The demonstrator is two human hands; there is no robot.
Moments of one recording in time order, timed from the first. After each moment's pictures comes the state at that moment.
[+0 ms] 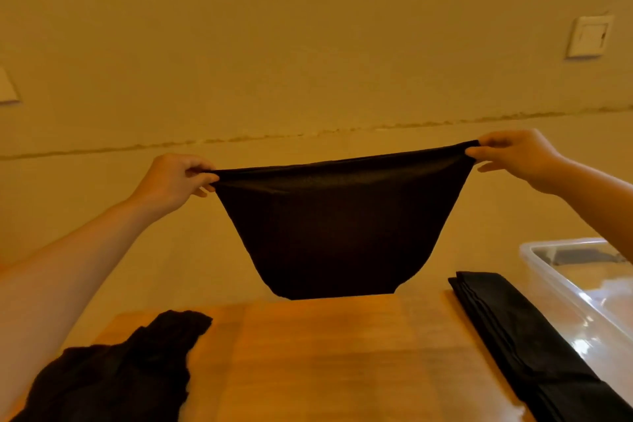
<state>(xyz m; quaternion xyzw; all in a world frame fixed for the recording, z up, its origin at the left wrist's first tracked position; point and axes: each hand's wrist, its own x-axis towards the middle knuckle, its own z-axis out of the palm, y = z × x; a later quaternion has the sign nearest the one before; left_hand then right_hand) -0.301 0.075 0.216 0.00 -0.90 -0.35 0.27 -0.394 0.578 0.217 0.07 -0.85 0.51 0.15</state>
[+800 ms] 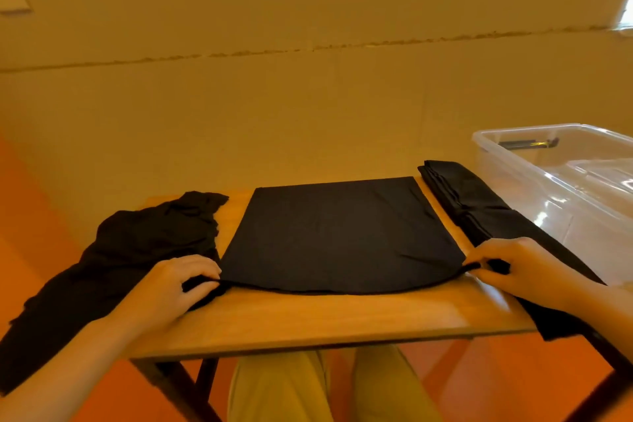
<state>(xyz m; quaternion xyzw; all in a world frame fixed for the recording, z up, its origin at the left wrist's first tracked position) -0.026 0.080 -0.027 -0.15 -0.96 -0.21 0.14 -0.105 0.612 -0.013 0.26 -0.94 0.21 0.05</state>
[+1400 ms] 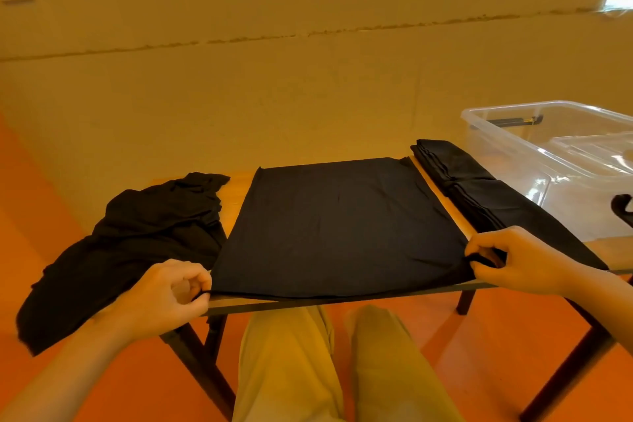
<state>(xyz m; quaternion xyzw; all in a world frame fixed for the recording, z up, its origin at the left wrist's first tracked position) 0.038 0.094 -0.034 -0.12 -0.96 -0.23 0.08 -0.054 0.611 -0.021 0.30 -0.92 0.26 0.02</state>
